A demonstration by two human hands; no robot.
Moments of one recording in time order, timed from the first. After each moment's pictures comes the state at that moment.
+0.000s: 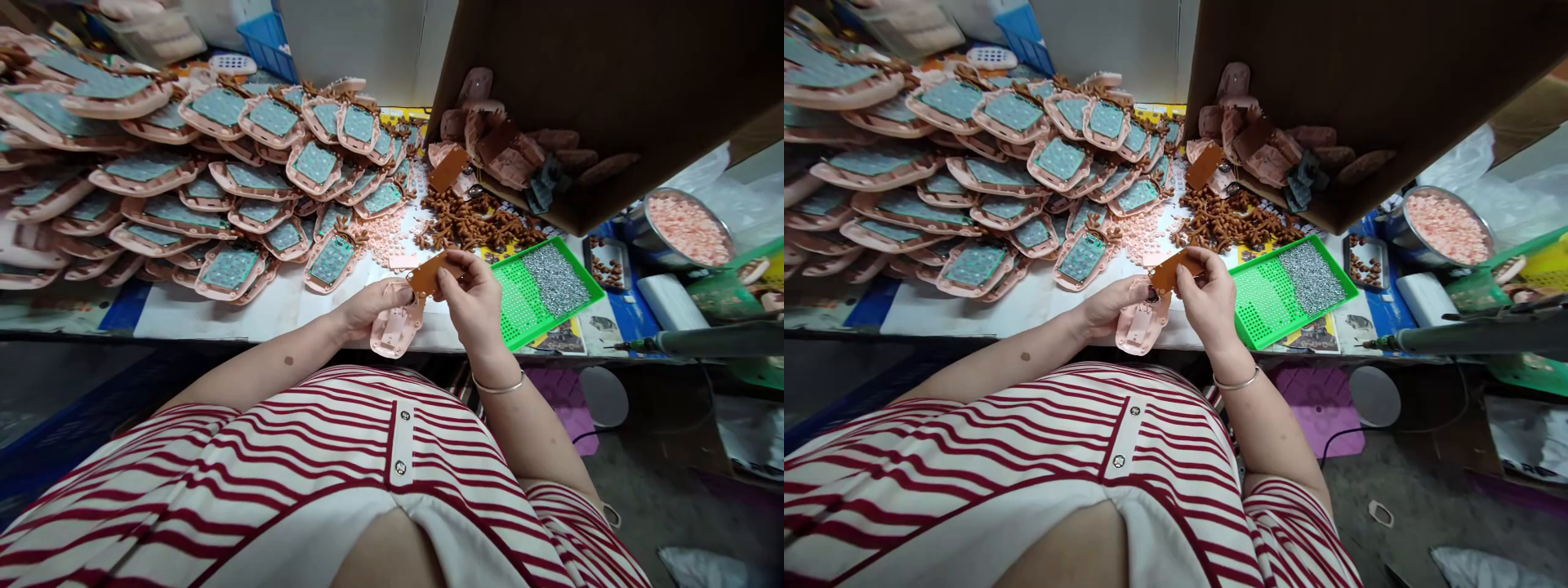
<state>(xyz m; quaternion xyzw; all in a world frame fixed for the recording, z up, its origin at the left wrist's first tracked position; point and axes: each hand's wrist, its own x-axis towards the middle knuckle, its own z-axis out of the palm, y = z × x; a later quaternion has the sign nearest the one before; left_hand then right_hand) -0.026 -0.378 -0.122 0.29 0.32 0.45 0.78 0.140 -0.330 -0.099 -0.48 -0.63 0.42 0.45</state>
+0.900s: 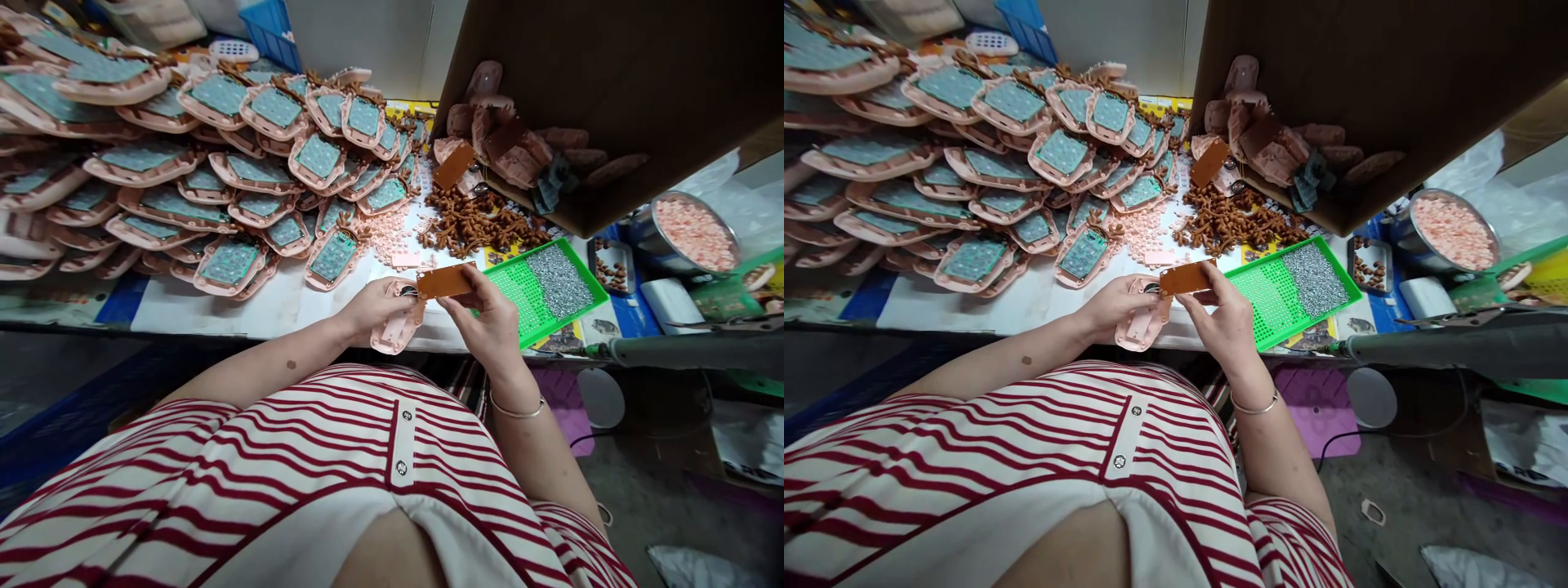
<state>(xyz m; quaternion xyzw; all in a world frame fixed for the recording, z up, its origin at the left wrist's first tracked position) -0.021 -0.379 -0.119 0.37 0.40 0.45 0.71 0.173 -0.350 -0.095 -0.46 -0.77 0.25 0.37</state>
